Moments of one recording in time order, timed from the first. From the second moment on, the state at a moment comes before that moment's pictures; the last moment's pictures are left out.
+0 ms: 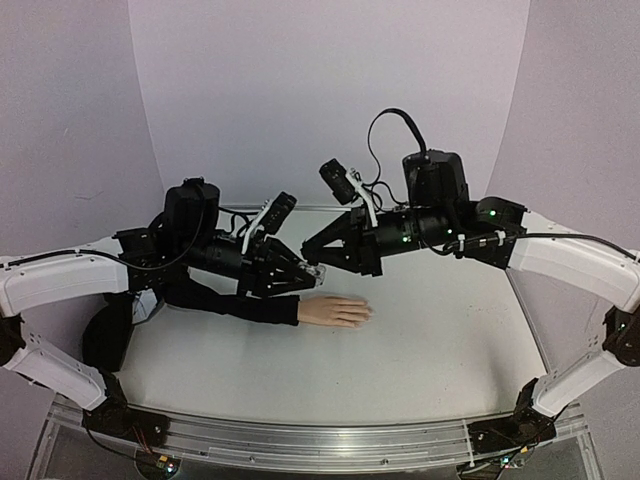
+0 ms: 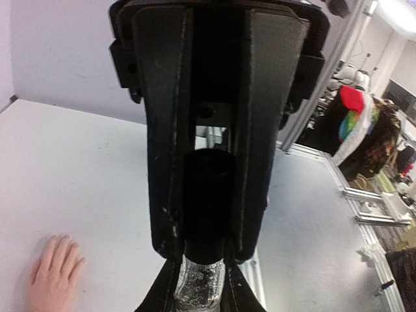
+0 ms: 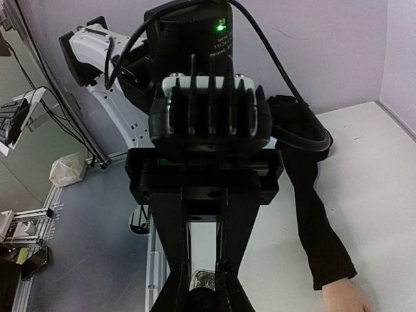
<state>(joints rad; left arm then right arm) -0.91 1.30 1.03 0.03 0.77 -0.09 0.97 1.45 1.38 -0.26 -0.55 0.06</state>
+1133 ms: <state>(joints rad) -0.94 1.39 1.03 0.14 0.05 -0.13 1.03 1.70 1.68 -0.42 0.20 0.55</state>
